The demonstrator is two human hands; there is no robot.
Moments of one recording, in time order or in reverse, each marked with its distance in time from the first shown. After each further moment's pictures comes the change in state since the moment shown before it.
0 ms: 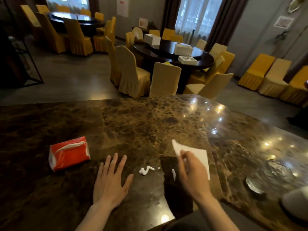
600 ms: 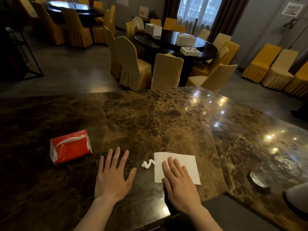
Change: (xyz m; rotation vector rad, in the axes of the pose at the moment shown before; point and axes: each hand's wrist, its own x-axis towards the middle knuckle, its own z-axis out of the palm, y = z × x) left_hand -0.003 0.000 0.003 0.062 0.014 -0.014; right_hand -0.053 0.023 0.054 -0.391 -0.500 -0.061
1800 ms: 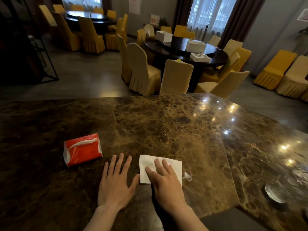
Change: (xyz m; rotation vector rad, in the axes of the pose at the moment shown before) left_hand -0.003 -0.016 0.003 -0.031 0.027 -0.045; right_hand 0.041 -0.062 0.015 0.172 0.111 -0.141
